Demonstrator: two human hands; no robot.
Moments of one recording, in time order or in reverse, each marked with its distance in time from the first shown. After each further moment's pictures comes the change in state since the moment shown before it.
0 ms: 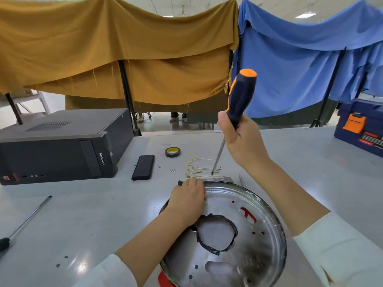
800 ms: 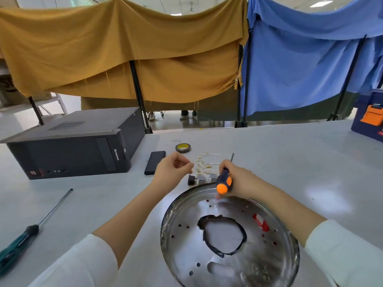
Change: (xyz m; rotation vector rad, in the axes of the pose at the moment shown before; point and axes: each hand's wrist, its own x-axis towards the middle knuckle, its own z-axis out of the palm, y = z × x) left_hand -0.002 -0.064 -0.032 -1.156 0.205 -0.391; right_hand -0.058 0.077 0.028 -0.246 -0.773 0.213
